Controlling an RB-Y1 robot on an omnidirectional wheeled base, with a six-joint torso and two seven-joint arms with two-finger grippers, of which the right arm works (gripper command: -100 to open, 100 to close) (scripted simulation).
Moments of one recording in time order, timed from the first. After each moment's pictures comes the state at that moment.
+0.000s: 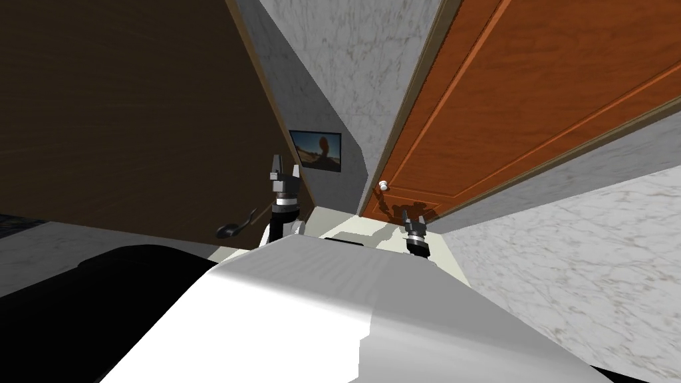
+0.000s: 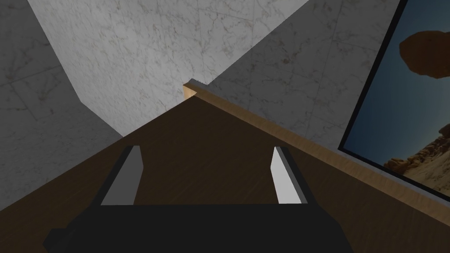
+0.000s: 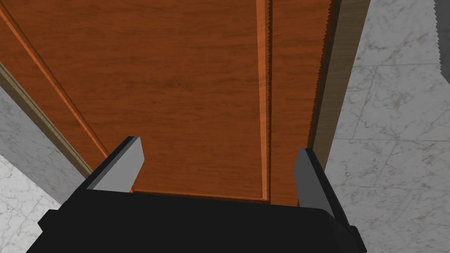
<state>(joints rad) 0.23 -0.06 -0.47 -1.29 0.44 -0.75 0.88</state>
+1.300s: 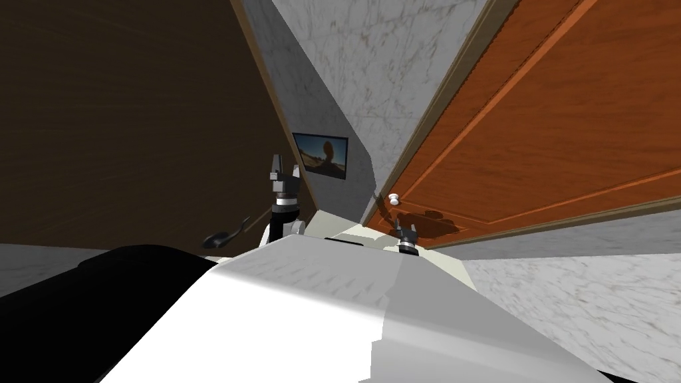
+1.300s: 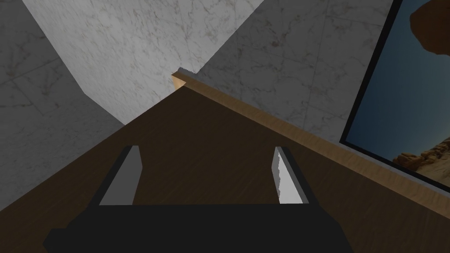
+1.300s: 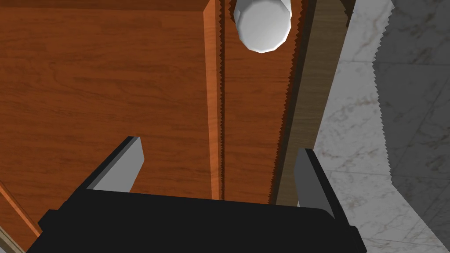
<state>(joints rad) 0.18 0.01 -0.57 -1.06 0.54 -0.82 1.05</state>
